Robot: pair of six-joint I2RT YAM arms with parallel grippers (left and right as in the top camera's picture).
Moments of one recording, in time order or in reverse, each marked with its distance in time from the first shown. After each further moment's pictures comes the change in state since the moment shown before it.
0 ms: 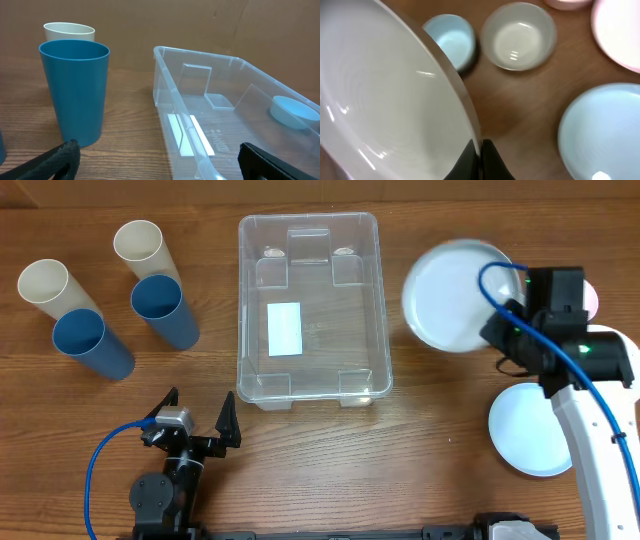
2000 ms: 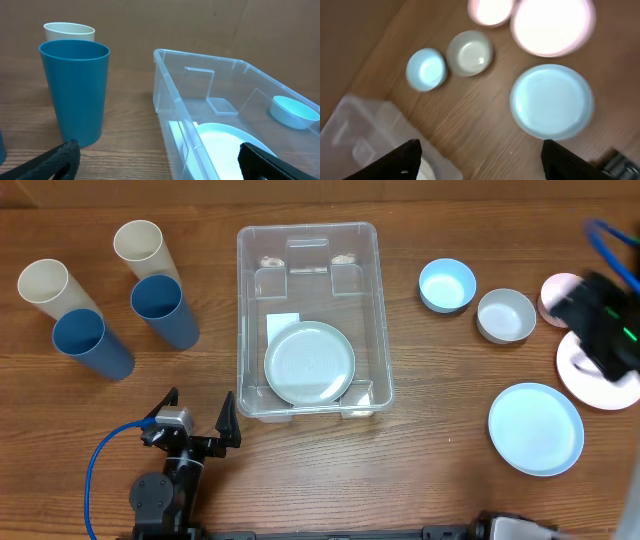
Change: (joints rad) left arm 0.000 0.000 0.000 0.000 0.000 0.000; right arm -0.272 0.064 0.650 -0.657 -0.006 0.056
